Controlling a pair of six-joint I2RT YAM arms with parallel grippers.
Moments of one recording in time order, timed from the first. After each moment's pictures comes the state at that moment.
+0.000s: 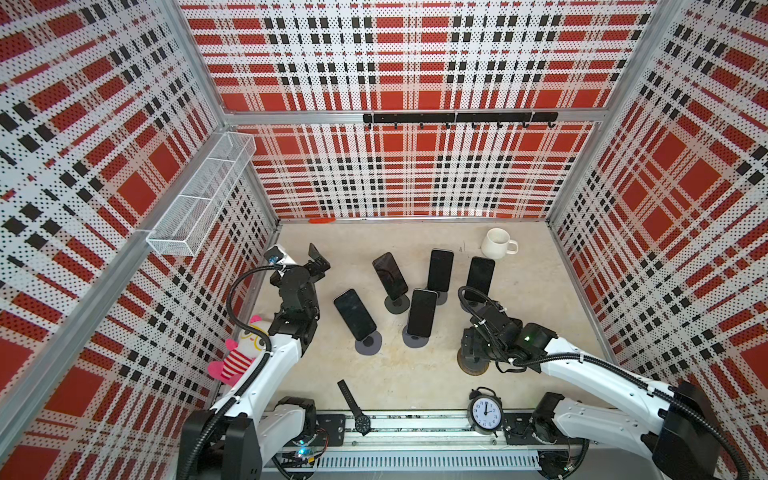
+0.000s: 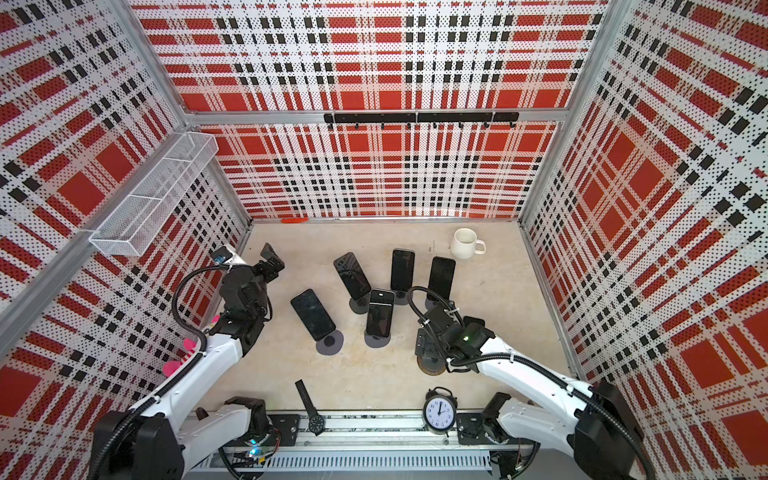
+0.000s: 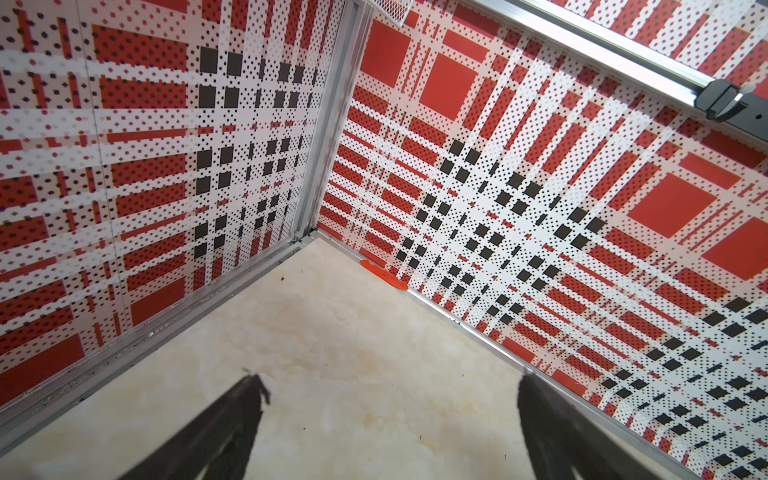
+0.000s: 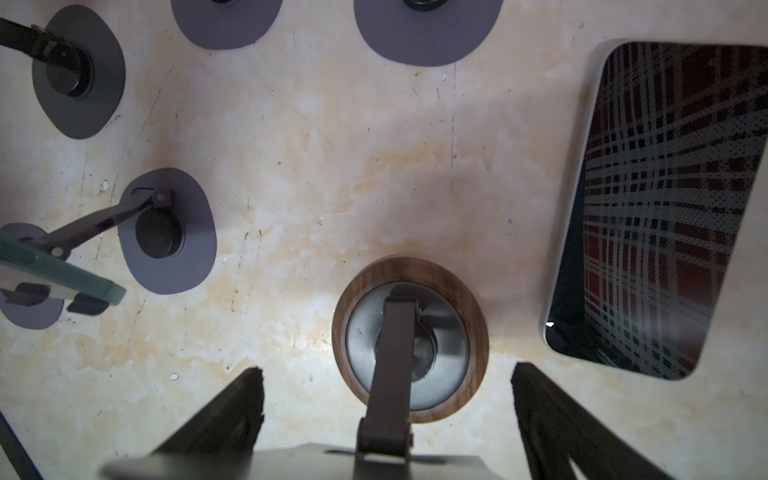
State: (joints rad) left arm -0.12 1.06 0.60 0.37 -0.48 -0.45; right arm 0.79 1.08 0.67 -0.73 0.19 0.88
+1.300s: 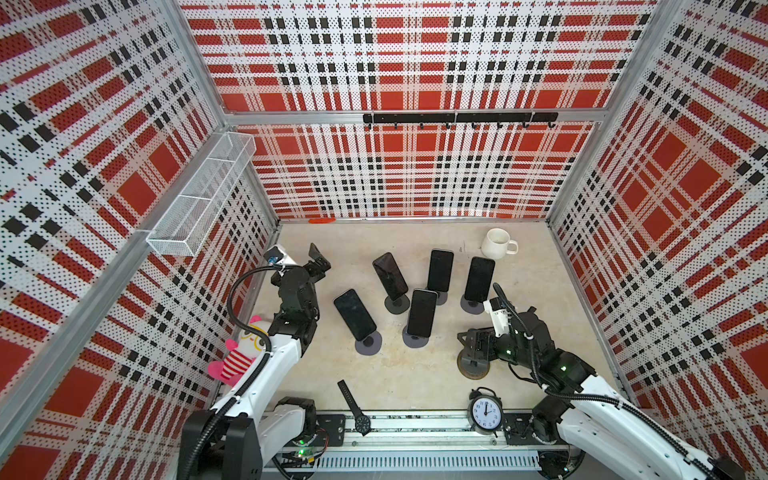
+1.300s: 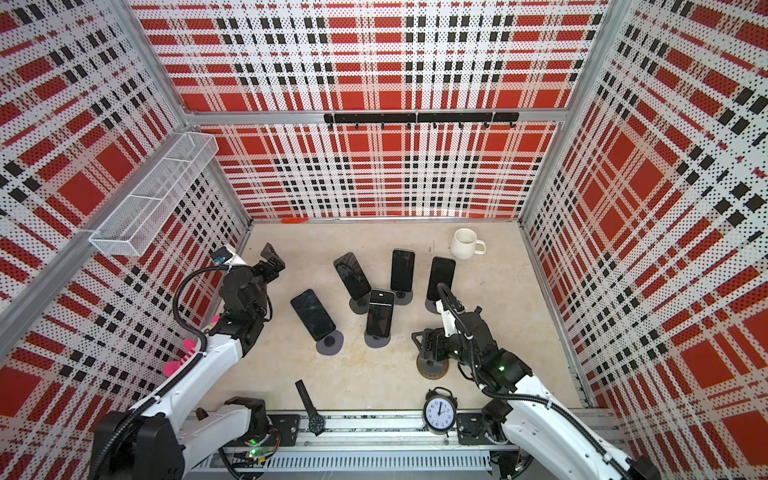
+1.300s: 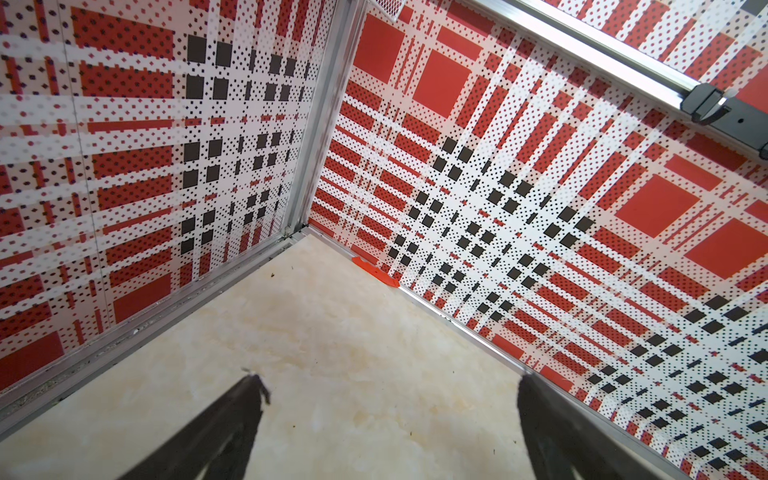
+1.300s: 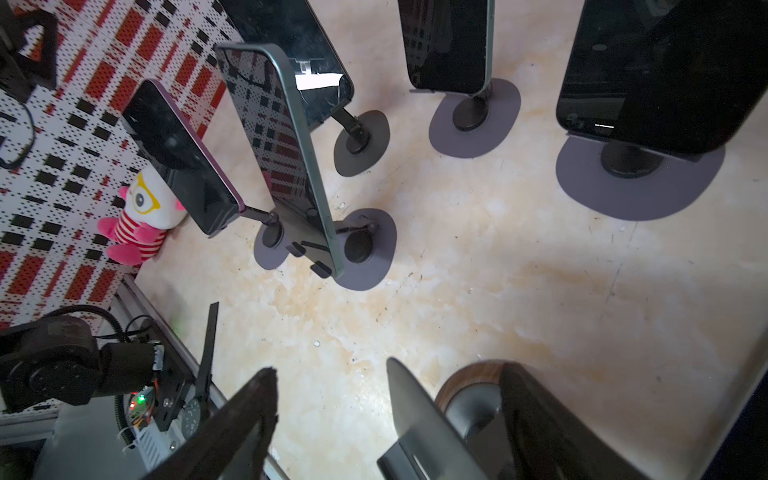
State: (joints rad) left arm -0.12 1.07 0.59 0.38 -0.44 -0.47; right arm 0.59 0.67 0.42 -0.33 -0.21 0.51
